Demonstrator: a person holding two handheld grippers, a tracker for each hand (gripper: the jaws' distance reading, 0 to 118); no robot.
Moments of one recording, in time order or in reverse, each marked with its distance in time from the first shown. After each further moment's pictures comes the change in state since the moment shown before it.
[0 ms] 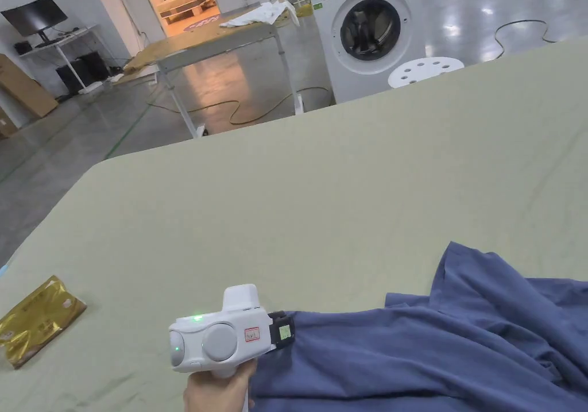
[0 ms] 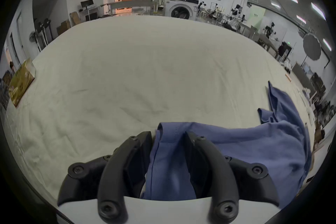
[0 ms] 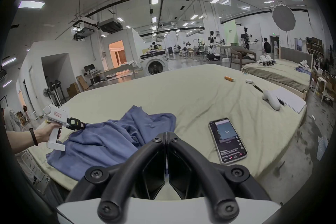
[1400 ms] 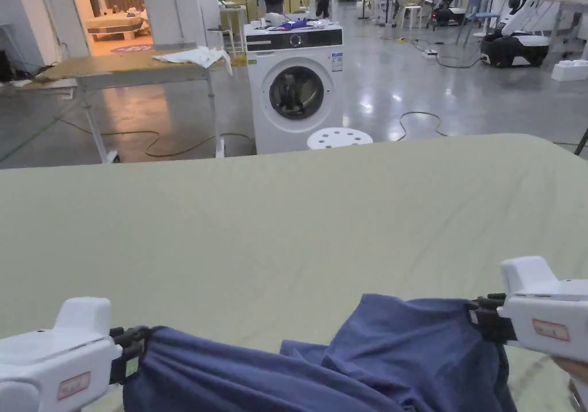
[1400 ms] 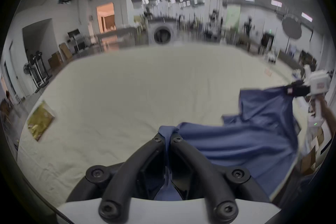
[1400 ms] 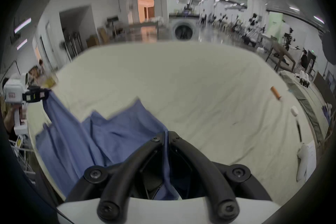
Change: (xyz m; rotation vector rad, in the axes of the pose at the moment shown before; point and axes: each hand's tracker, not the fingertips) left arm -0.011 0.001 0.168 0.253 -0.073 -0.149; right arm 0.013 0.120 -0.205 -0.280 0.204 0.245
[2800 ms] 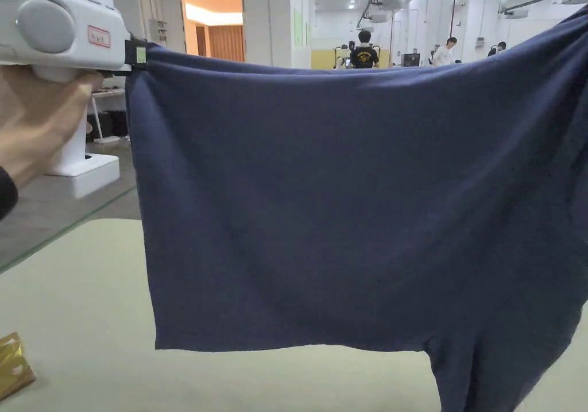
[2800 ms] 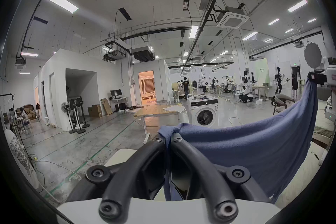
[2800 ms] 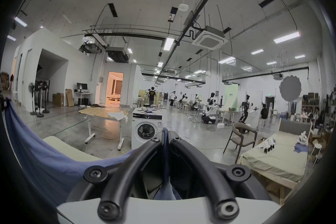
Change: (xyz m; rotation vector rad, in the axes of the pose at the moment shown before) left arm -0.102 0.365 0.066 0.529 0.360 -0.045; right arm -0.072 0.420 0.078 0.665 -0.396 0.054
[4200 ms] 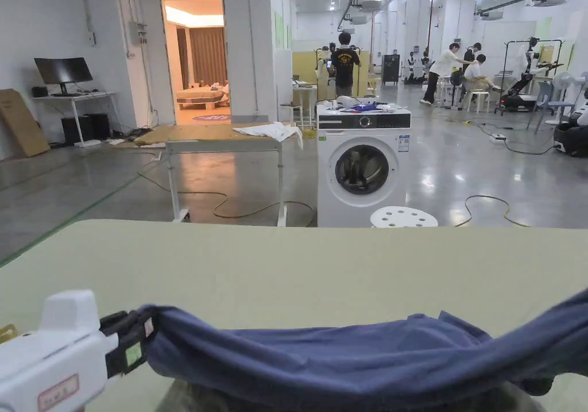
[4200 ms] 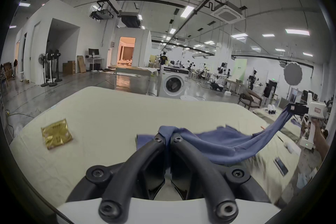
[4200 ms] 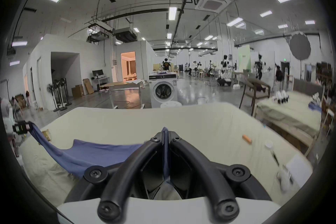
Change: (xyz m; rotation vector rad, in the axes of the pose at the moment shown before) left arm 0.044 -0.286 0.210 -0.235 -0.275 0.239; right arm 0.084 -0.291 0.212 -0.269 0.181 -0.168
